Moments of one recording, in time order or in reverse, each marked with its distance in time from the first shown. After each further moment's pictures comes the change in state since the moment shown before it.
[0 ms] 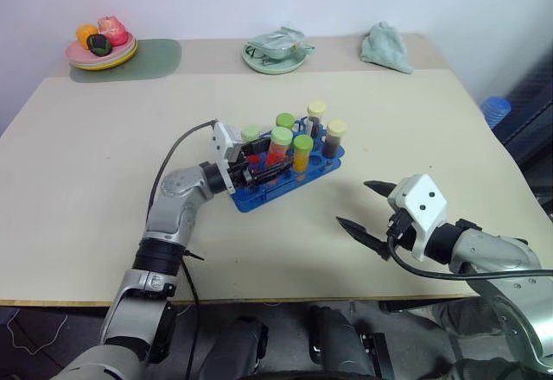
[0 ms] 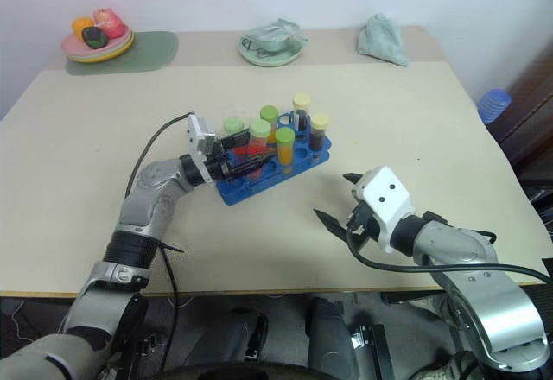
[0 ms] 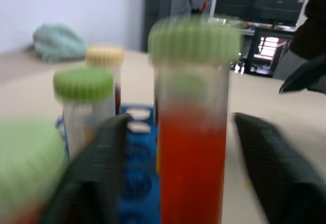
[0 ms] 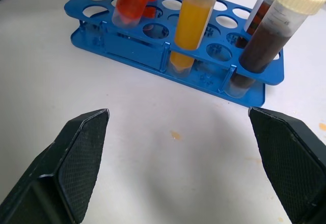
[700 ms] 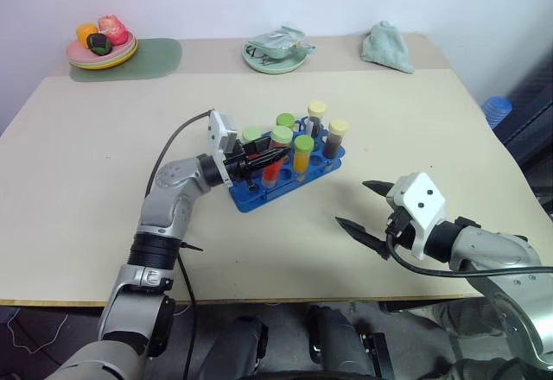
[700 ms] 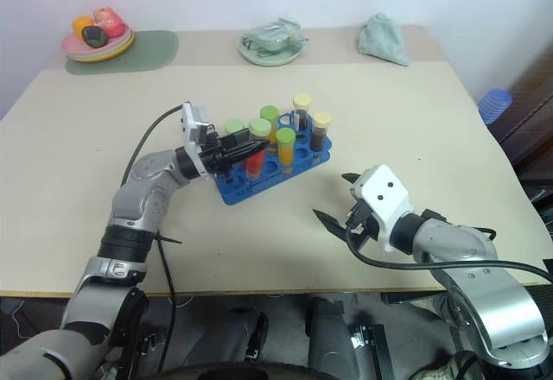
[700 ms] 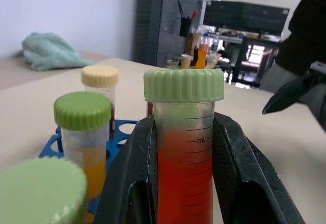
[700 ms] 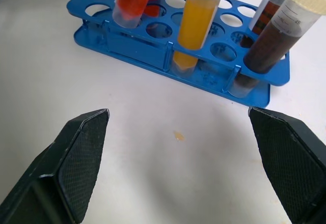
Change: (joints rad) left arm -0.052 0.006 0.017 -0.040 -0.024 0.057 -0.037; right arm -0.021 0.000 0.000 -0.005 0.002 0.037 0.010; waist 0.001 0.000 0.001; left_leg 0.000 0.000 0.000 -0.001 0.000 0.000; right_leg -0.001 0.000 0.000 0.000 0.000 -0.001
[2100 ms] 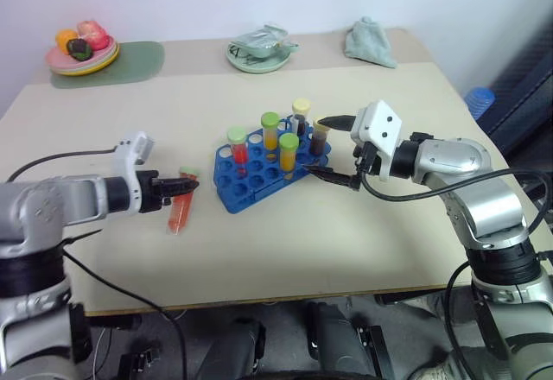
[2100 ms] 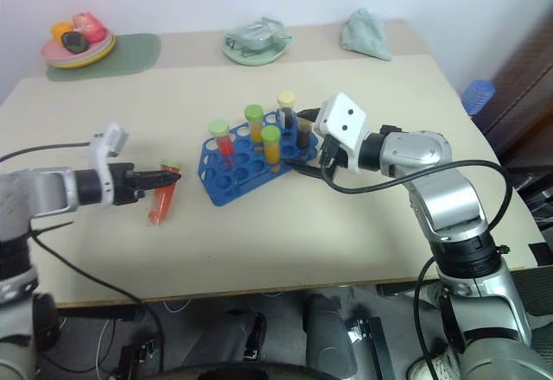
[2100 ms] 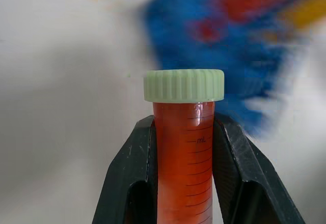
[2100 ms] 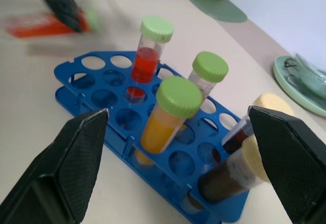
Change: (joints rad) left arm 0.243 0.414 0.505 -0.580 -0.432 1.211 0.298; right arm -0.584 0.051 0.252 0.515 -0.138 -0.324 0.299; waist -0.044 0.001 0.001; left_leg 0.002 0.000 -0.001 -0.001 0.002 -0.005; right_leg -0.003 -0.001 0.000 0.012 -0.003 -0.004
